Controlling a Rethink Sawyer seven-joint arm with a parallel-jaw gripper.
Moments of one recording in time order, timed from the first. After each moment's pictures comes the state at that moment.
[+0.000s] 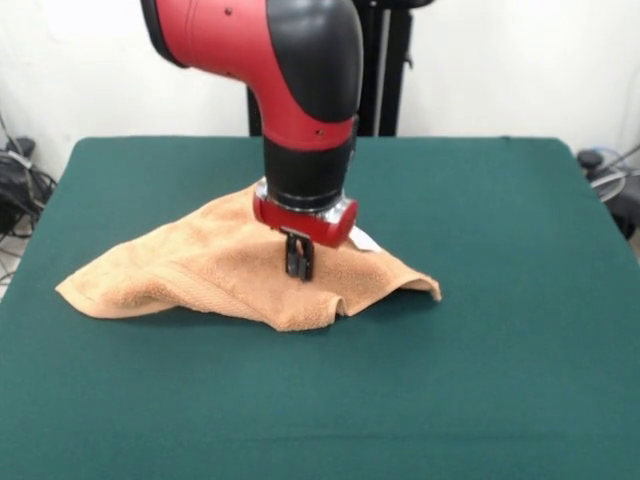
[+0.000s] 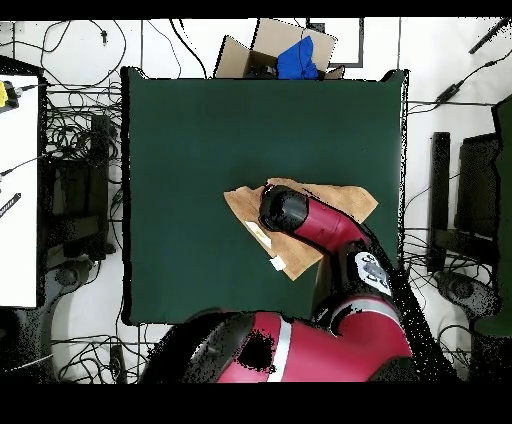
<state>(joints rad) -0.30 -0.42 -0.06 1.67 0.15 0.29 1.74</state>
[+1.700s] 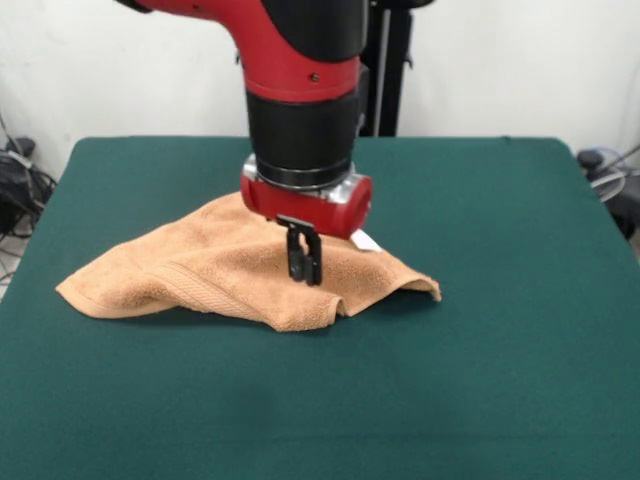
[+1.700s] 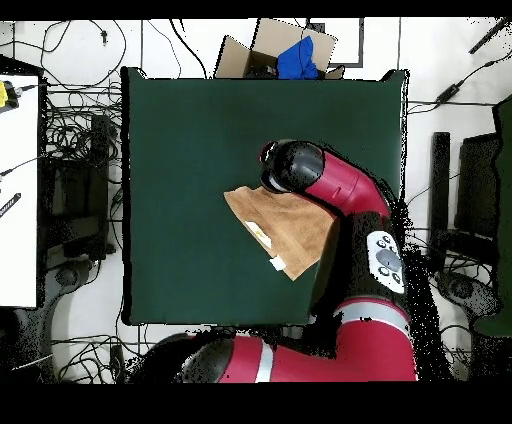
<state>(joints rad) -0.26 -0.49 -0.06 1.48 0.22 0.54 1.74</state>
